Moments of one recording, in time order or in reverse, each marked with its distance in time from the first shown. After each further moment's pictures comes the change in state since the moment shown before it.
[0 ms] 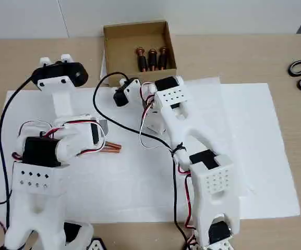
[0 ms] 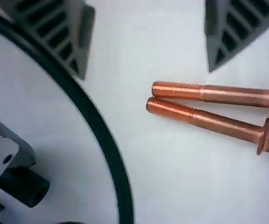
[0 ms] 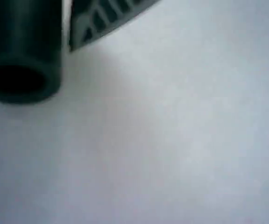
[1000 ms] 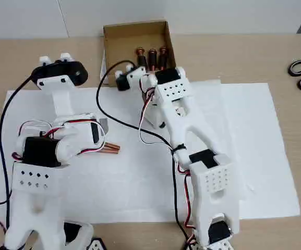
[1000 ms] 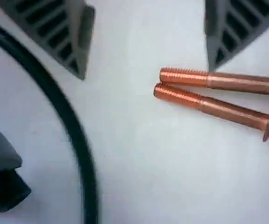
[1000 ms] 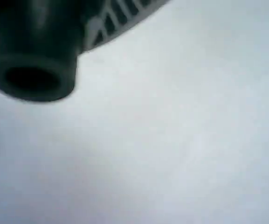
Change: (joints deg) left arm 0.0 0.0 0.0 -1.5 0.0; right arm 0.0 -1.9 -11.3 10.8 -13.7
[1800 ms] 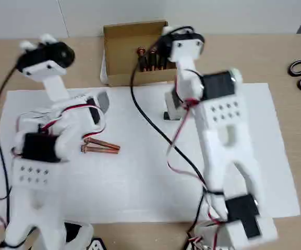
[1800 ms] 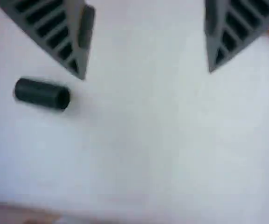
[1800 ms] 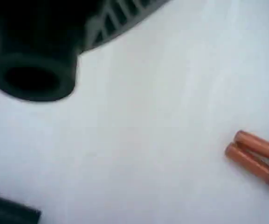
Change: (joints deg) left arm 0.0 3.7 -1.4 -10.4 10.1; right arm 5.5 -41.9 18.3 6.9 -26.1
